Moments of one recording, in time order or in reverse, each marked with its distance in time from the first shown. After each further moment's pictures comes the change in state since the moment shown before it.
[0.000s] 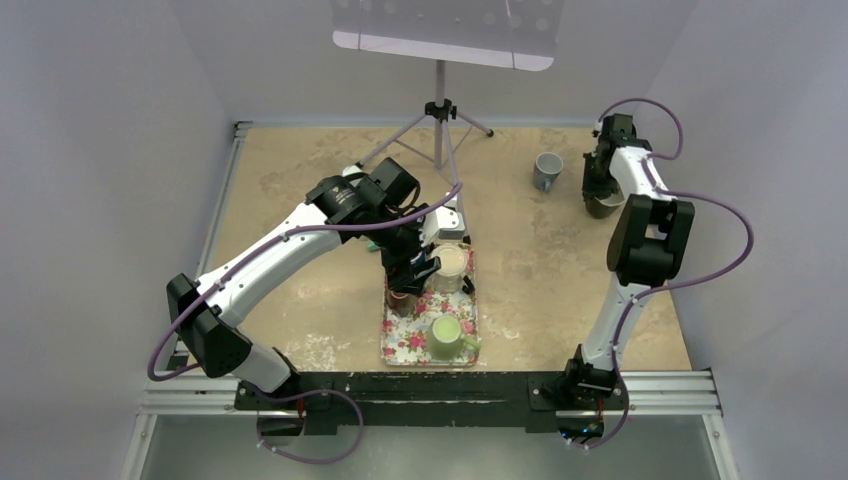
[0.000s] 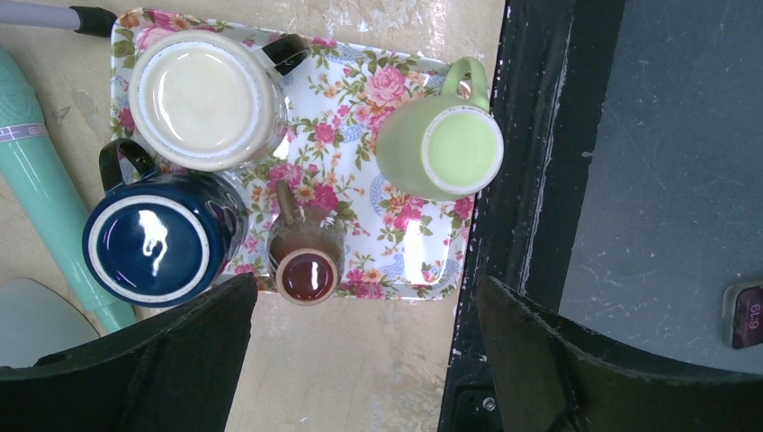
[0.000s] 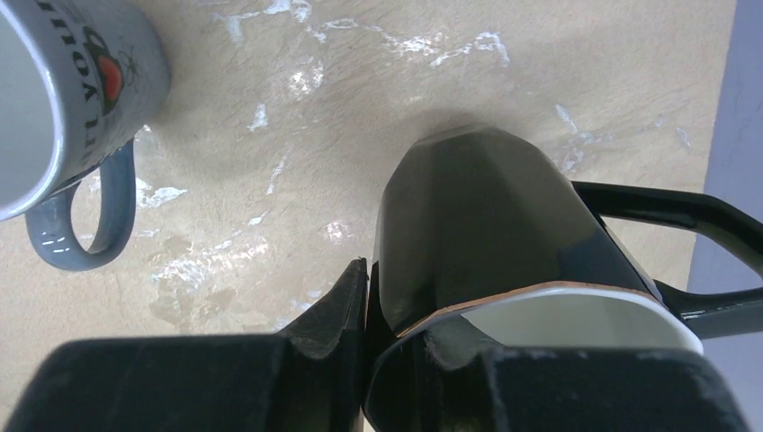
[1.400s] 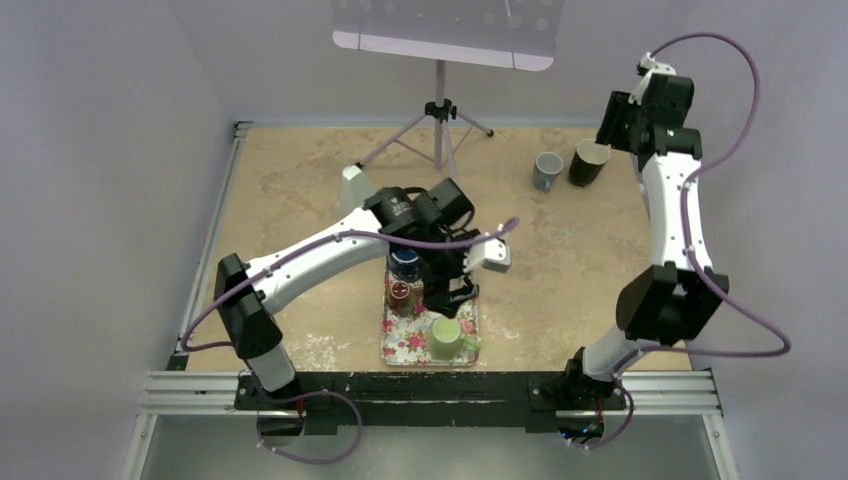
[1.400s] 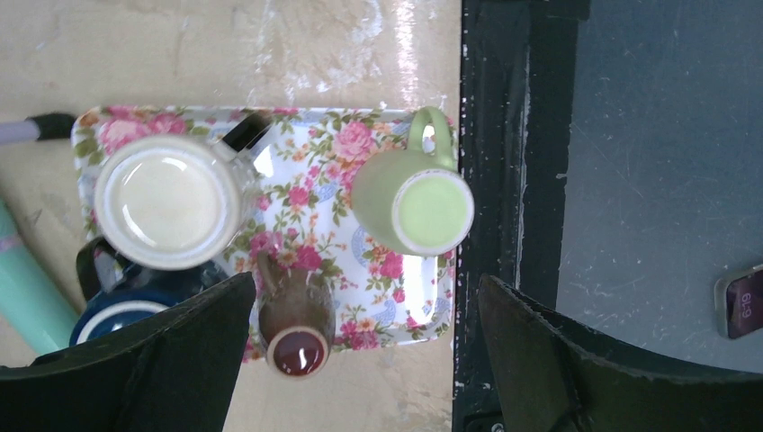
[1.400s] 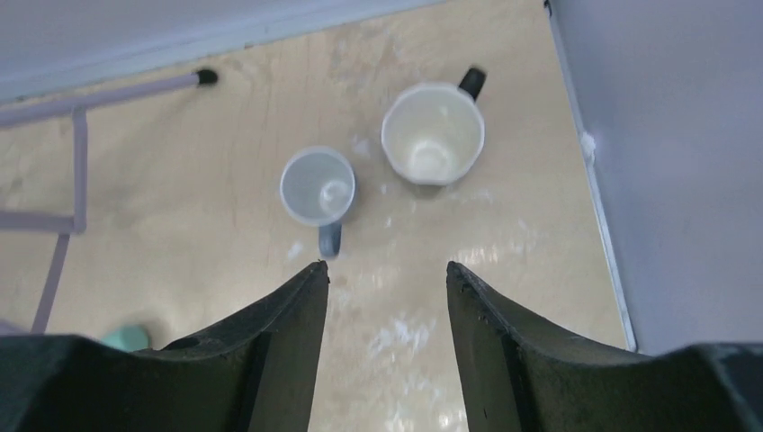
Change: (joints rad) left arm -0.145 0.169 0.134 0.010 0.045 0.028; right arm 0.001 -0.333 0.147 0.053 -0.123 0.079
